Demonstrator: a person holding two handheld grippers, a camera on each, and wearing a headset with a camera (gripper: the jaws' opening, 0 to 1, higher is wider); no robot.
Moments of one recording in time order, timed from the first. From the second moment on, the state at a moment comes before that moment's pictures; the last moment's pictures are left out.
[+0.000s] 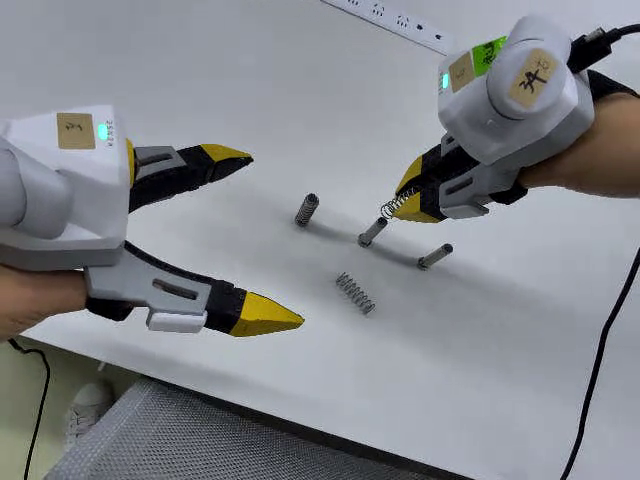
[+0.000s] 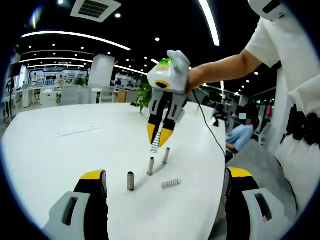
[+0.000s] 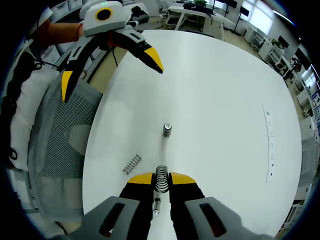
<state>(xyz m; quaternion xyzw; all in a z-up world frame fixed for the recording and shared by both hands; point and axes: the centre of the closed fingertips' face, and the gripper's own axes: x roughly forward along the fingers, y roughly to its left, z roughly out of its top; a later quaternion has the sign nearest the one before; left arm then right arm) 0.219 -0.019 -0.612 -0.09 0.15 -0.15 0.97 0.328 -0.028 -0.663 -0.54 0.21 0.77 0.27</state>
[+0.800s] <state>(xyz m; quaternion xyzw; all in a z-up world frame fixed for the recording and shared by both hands) 0.222 -0.019 -0.614 -0.11 0.14 -0.15 0.97 0.333 -0.030 -0.686 -0.56 0.22 0.76 0.25</state>
